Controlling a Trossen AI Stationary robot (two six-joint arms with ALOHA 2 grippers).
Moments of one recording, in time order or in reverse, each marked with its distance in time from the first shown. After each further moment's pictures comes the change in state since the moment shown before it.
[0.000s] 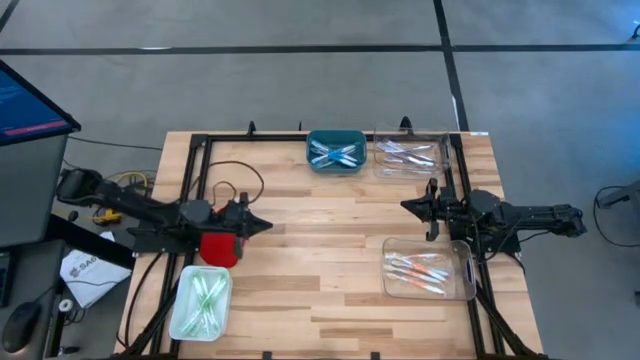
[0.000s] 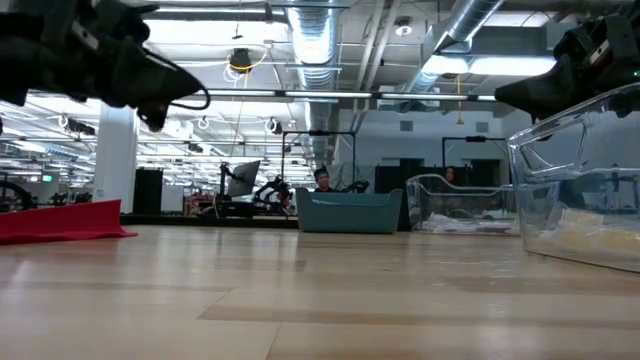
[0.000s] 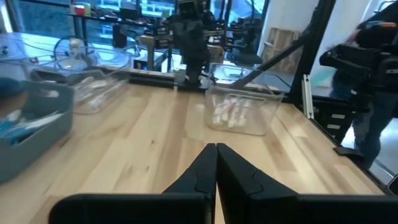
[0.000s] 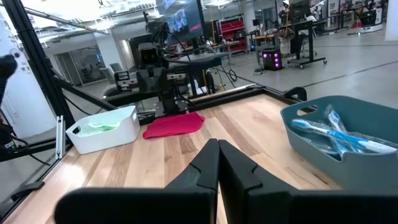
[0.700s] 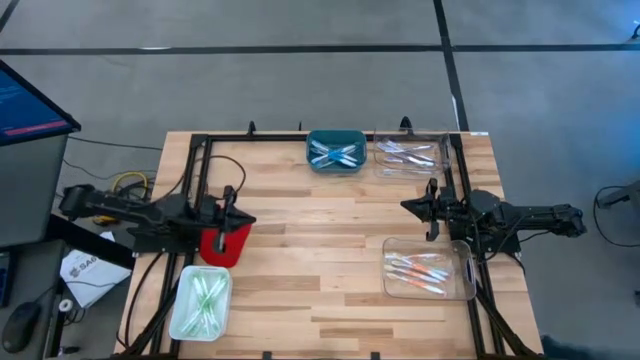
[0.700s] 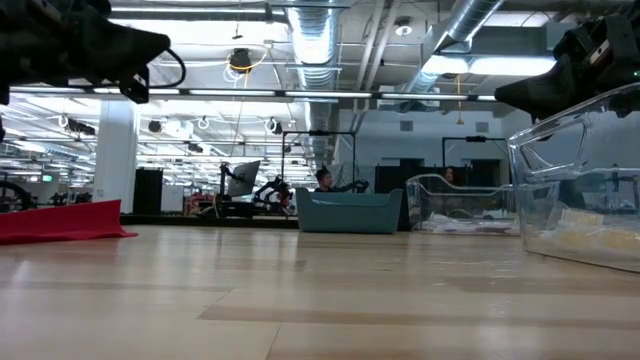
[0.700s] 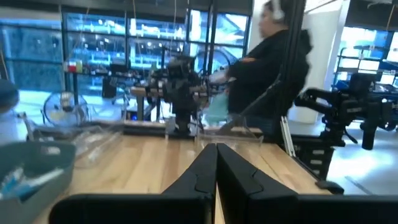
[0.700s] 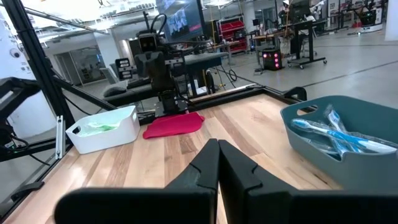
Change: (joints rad) left arm 0.039 -0.480 -0.083 -0.183 0.081 0.067; right arm 0.000 0.000 0.000 0.000 0.000 0.000
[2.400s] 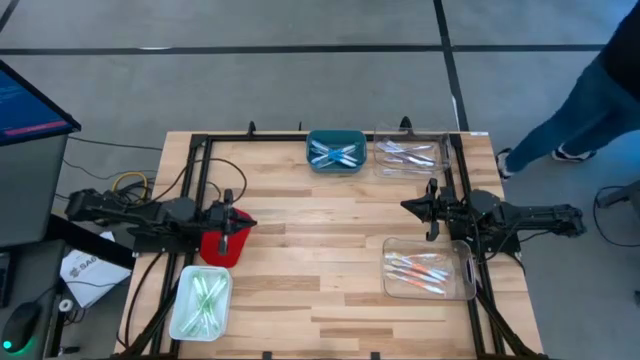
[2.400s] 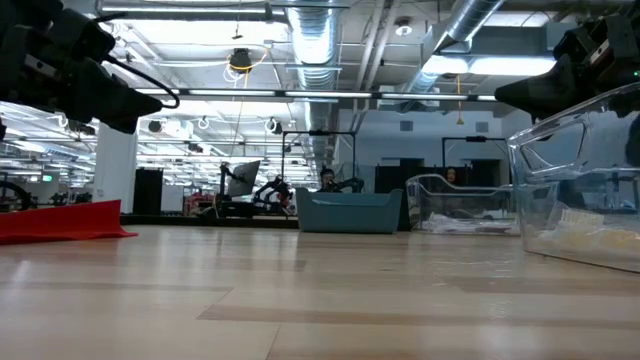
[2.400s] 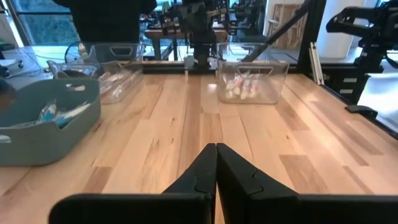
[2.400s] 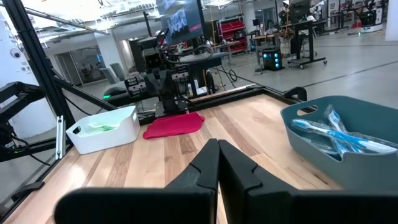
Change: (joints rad) left arm 0.000 -0.155 0.000 -0.431 -0.068 0.062; right arm 0.000 -0.001 0.000 0.000 -0.001 0.000
